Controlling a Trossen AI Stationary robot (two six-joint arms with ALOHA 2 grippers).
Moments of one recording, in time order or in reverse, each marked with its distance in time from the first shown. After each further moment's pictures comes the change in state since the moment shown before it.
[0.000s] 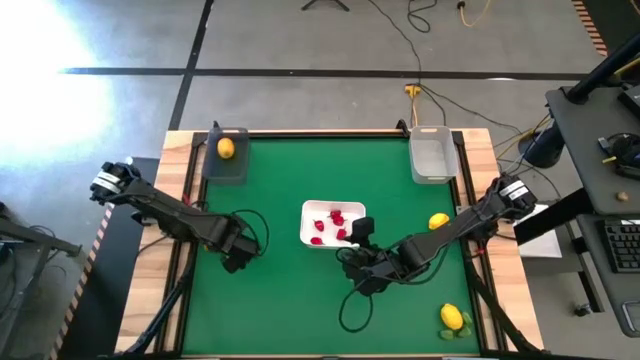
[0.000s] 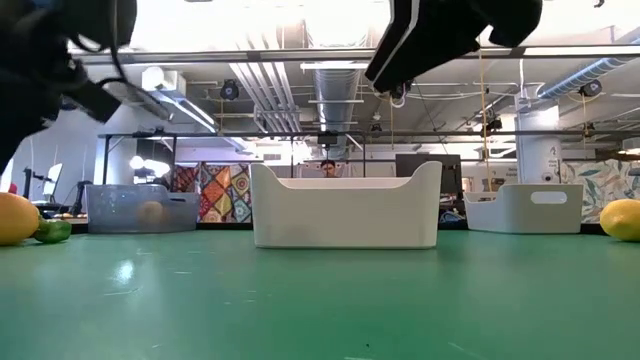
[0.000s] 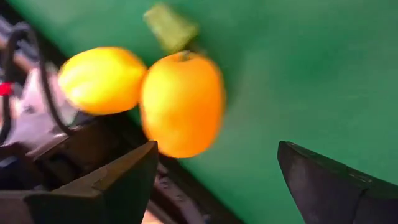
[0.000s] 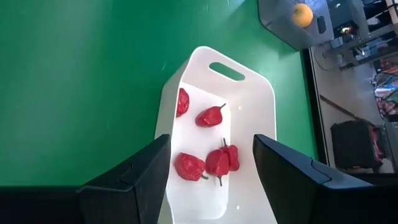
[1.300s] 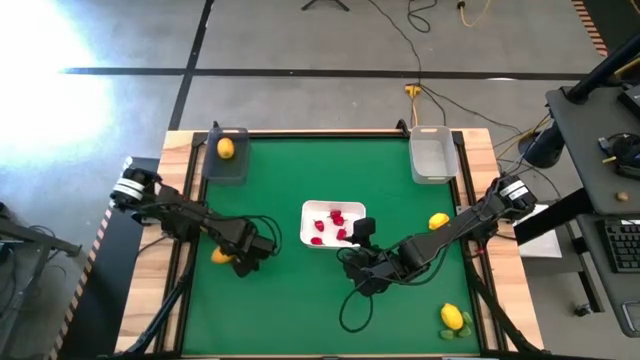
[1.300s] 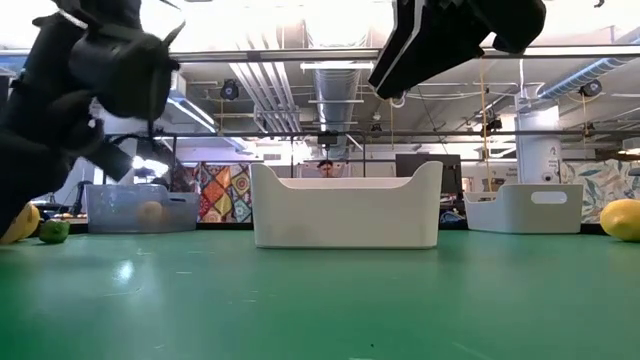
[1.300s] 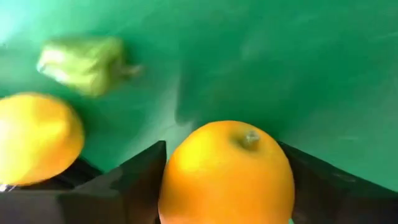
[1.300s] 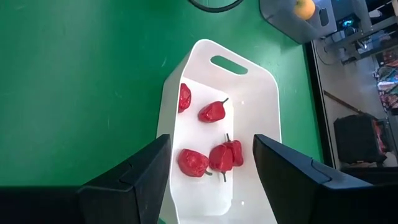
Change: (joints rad) left arm 0.085 0.204 -0.051 0.235 0.077 0.179; right arm 0.000 0.000 -0.014 -0.001 0.000 0.034
